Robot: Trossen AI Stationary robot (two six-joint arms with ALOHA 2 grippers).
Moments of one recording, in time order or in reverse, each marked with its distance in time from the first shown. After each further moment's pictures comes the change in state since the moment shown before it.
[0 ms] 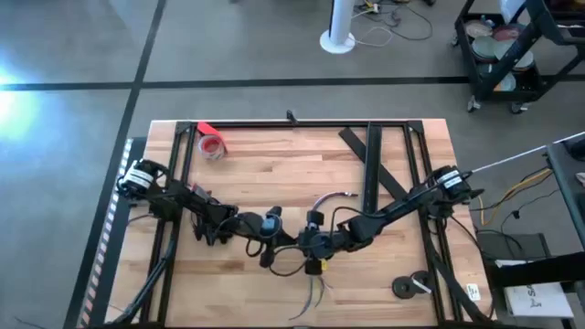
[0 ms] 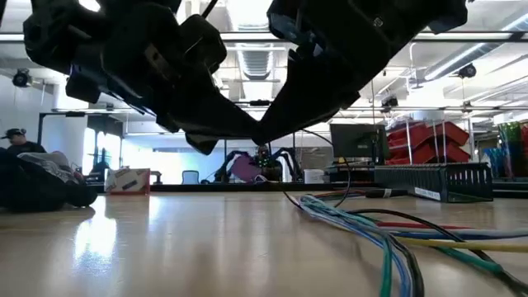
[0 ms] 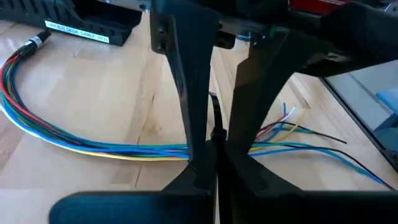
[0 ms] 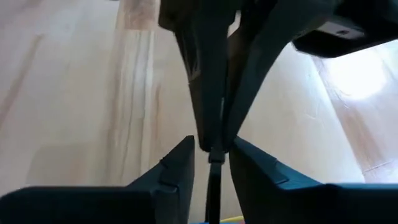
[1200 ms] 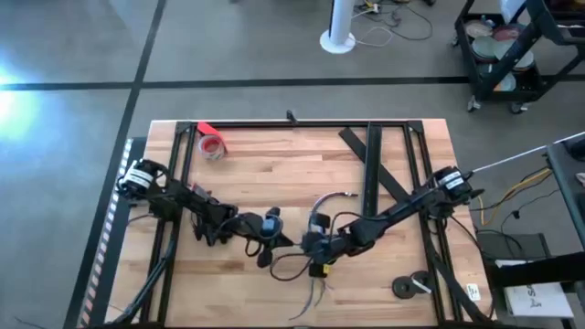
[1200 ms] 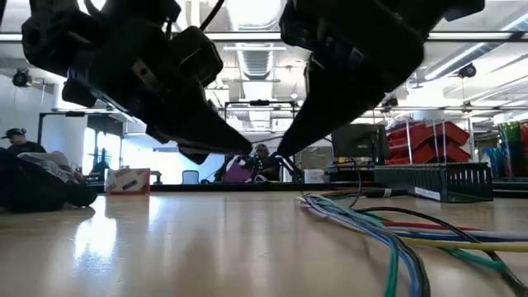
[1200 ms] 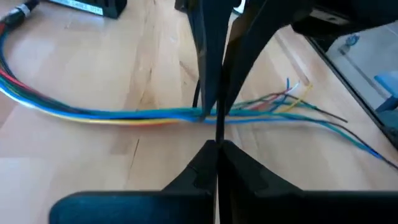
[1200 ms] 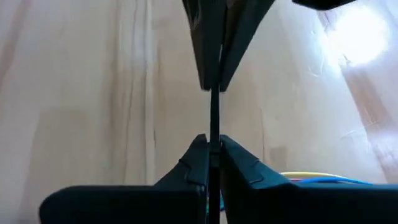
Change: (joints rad) left arm -0.004 -0.002 -0.019 -0.050 0.039 -0.014; right arm 0.043 -0.008 0.028 -0.186 0.003 0.109
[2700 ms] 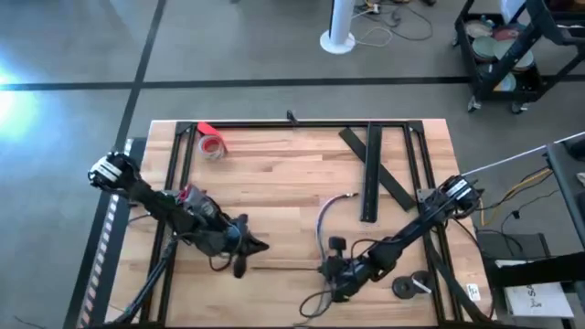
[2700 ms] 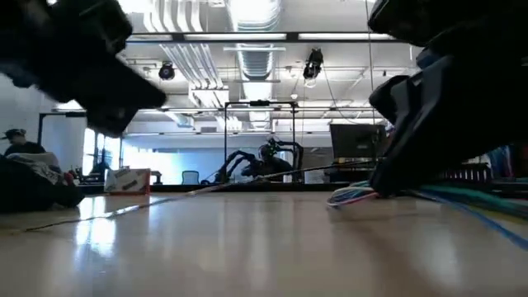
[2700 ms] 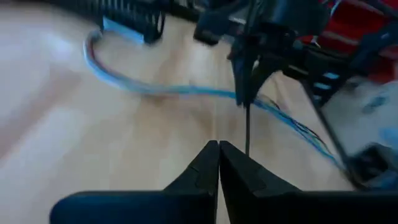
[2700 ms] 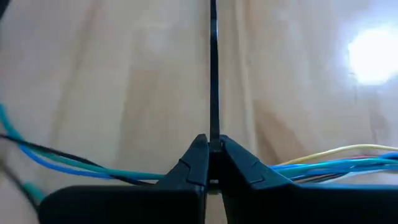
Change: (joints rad) left arm -0.308 -0.221 -0.117 -0.002 -0.532 -0.159; right arm 0.216 0.002 -0.138 0.120 0.092 0.092
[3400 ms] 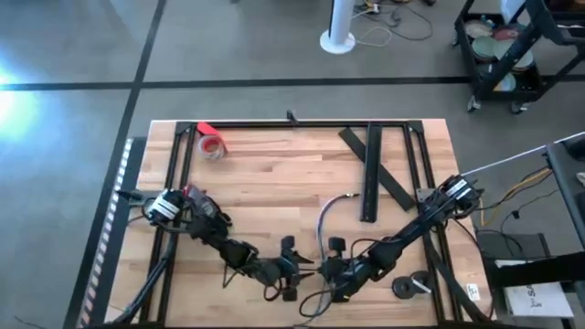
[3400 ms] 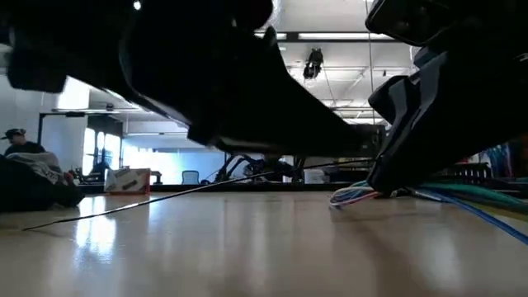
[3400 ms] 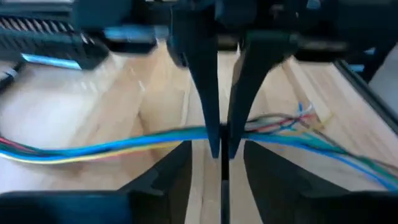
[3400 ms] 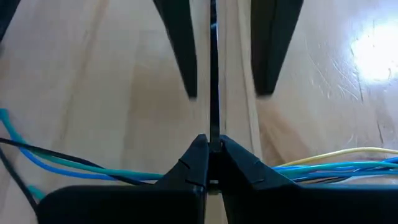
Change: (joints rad) left arm 0.069 0.573 0.542 -0.032 0.081 0.193; right arm -0.002 0.000 0.000 0.008 -0.019 0.011
